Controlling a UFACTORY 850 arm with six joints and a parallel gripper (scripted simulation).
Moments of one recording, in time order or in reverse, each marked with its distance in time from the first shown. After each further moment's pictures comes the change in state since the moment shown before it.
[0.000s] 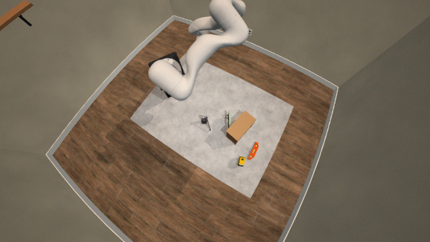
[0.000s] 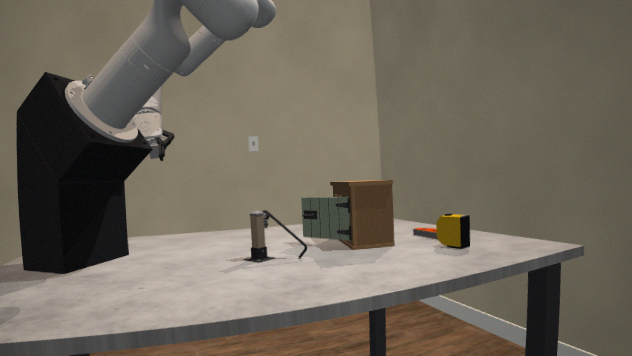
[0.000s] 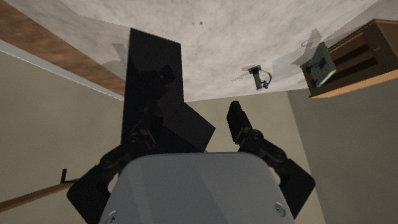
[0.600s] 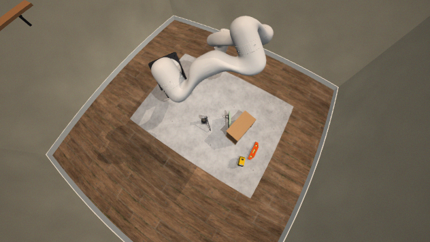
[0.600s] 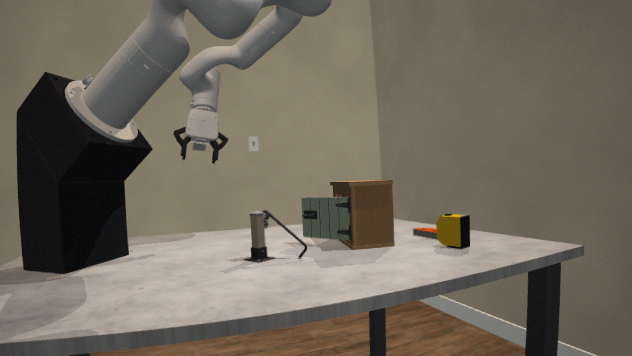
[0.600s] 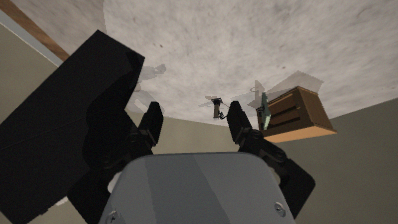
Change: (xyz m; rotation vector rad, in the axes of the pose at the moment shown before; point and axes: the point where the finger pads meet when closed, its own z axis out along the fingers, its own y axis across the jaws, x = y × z) arm 0.030 0.156 -0.001 0.121 0.214 -0.269
